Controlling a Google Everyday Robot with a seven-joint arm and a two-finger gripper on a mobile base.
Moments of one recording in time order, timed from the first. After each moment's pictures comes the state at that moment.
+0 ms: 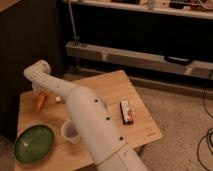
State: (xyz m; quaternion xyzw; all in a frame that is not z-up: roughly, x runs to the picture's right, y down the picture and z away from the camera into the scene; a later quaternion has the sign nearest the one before) arm -0.410 -0.001 0.924 -0.03 -0.28 -0.73 0.62
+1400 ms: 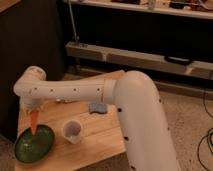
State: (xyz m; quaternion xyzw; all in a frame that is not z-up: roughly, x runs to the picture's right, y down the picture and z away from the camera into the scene) arm -0.366 0.117 0.736 0.01 -0.35 -0.76 0.55
